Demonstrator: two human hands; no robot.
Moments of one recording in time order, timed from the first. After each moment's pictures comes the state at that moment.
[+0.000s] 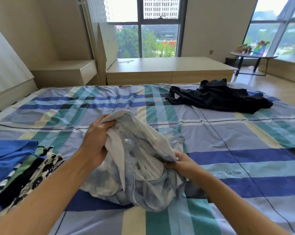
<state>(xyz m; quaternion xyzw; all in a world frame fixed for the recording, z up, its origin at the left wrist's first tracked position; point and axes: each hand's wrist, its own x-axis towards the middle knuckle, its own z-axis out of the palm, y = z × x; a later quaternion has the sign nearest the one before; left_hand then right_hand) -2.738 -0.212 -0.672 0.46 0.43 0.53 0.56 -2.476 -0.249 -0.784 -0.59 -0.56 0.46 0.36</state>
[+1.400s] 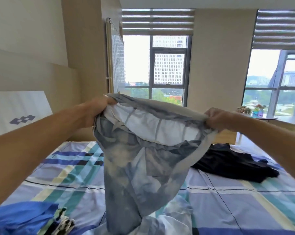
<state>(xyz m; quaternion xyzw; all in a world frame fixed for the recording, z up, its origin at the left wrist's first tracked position) -2.784 -0.188 -0.366 0.59 0.54 0.44 0.41 -2.425 -0.206 -0.388 -0.71 -0.64 0.15 0.26</state>
